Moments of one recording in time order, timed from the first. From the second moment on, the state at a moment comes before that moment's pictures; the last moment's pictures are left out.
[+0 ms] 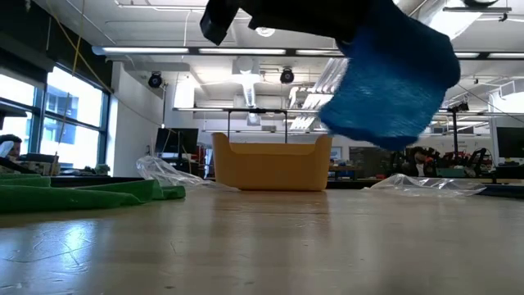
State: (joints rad) left arm -0.64 2.18 1.56 -0.05 -0.97 -0.49; right arm 0.94 1.50 0.97 -0.19 0.46 0.19
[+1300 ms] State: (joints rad) left arm -0.72 2.12 1.56 0.23 -1.11 -0.13; right arm 0.81 1.52 0.58 0.74 0.49 0.20
